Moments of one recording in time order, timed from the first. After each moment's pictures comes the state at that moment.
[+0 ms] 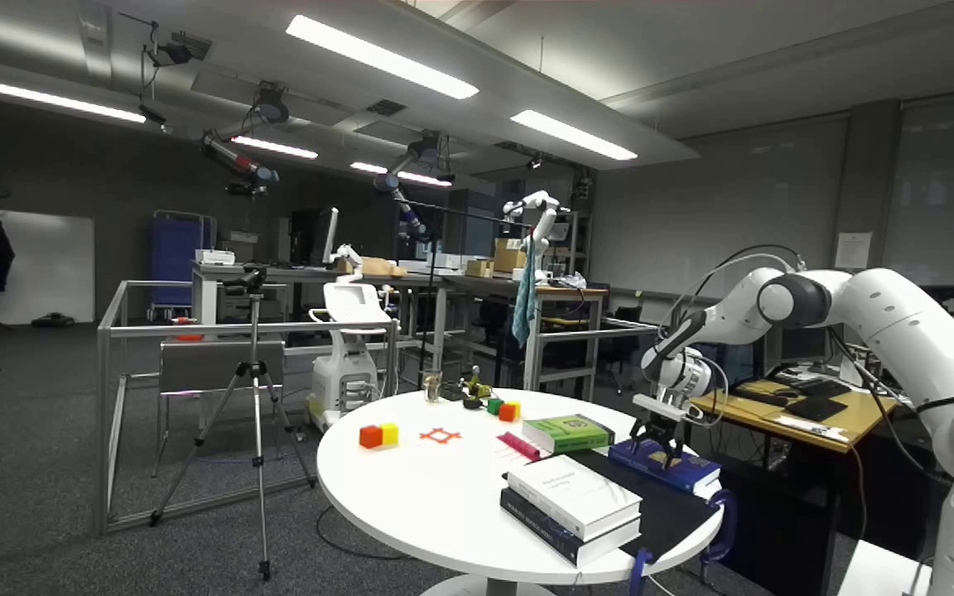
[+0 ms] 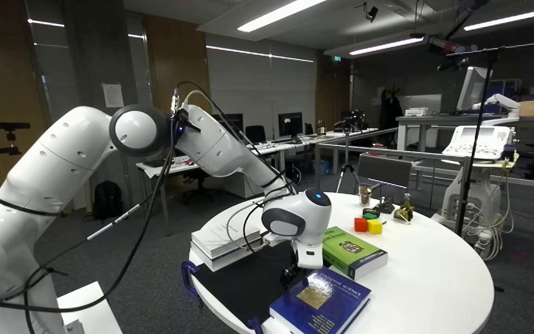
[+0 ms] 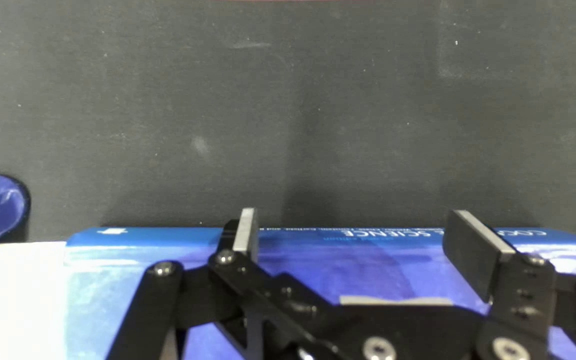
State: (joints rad) arm -0.29 0.75 -0.18 -1.70 0.61 2.30 0.69
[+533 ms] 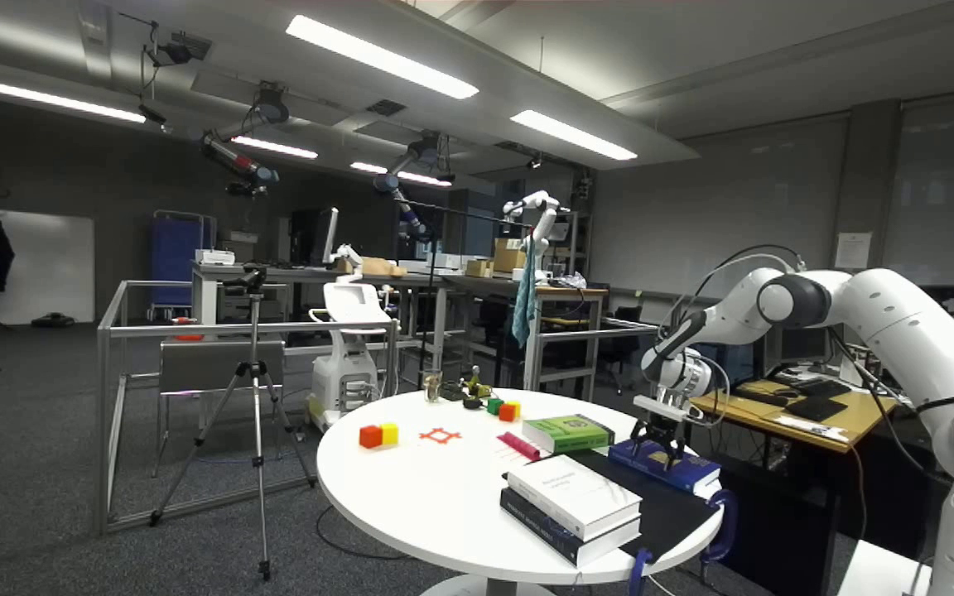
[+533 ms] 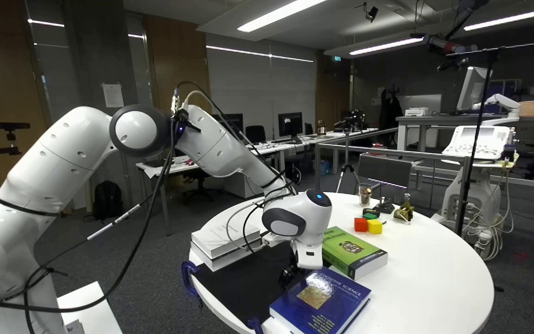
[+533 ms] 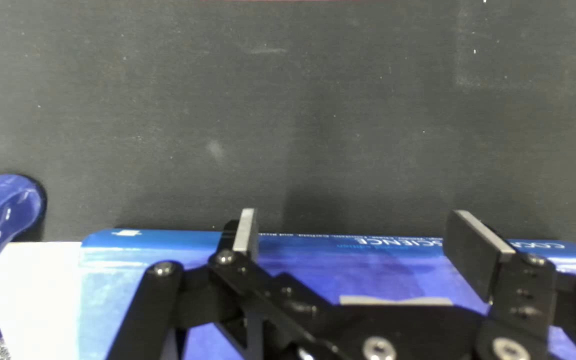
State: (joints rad) arm -0.29 0.76 -0.18 -1.69 0.59 2.27 0.68
